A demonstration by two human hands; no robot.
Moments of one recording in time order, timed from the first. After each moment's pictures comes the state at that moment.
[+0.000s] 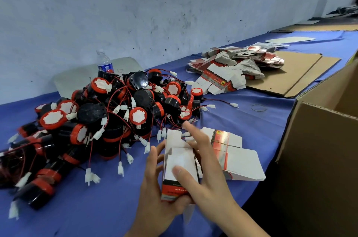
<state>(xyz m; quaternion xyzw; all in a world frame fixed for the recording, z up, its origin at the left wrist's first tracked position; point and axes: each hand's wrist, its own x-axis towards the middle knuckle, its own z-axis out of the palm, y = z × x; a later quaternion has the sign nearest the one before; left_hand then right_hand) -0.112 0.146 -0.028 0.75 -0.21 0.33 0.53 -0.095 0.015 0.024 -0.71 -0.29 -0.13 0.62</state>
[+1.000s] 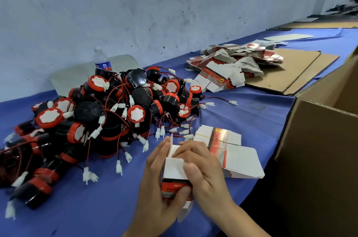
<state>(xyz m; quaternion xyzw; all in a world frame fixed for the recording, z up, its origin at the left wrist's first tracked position) -0.114 0.143 -0.016 0.80 -0.22 0.38 0.41 -0.090 0.019 0.016 -0.71 -0.29 -0.16 0.62</state>
